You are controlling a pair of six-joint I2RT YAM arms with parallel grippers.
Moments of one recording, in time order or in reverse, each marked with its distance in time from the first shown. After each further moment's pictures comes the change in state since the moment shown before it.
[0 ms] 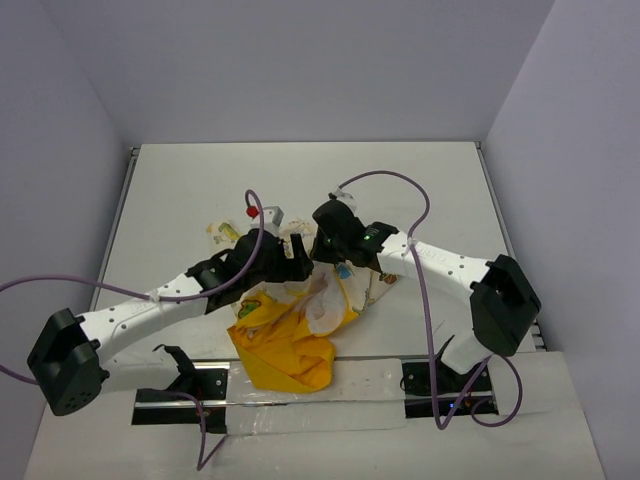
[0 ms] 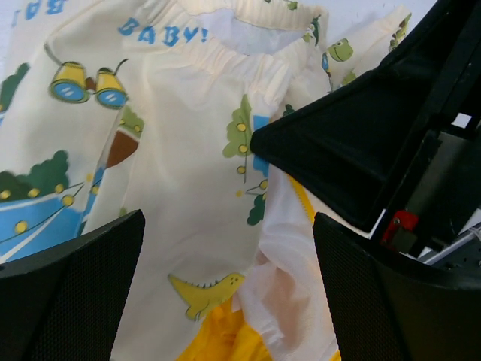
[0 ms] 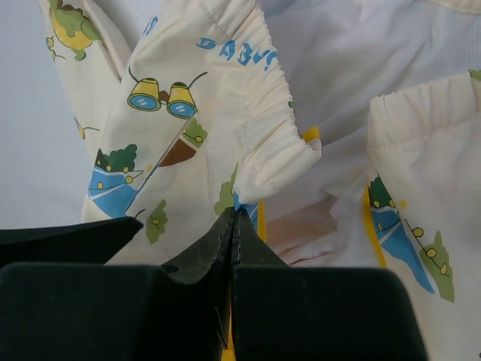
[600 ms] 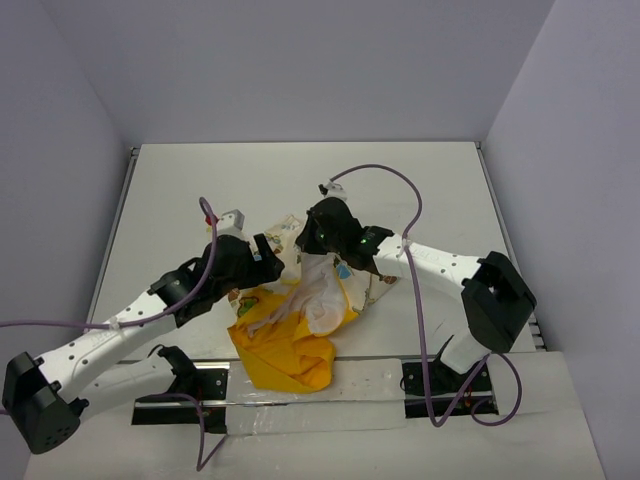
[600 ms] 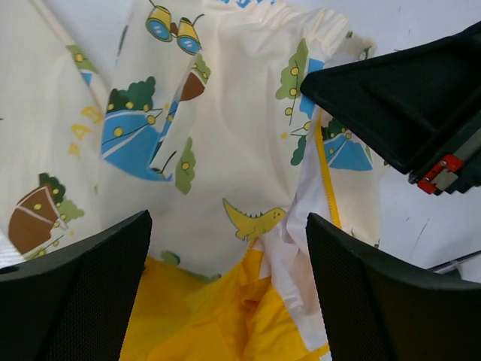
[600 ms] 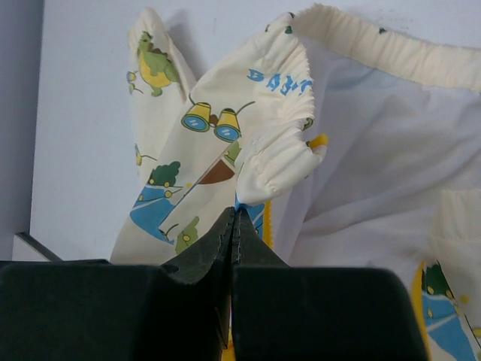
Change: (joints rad) left arm 0.076 -0.243 -0.047 -0.228 -0.064 -0.130; right arm 0.000 0.028 -0.046 0.298 -0.025 -0.097
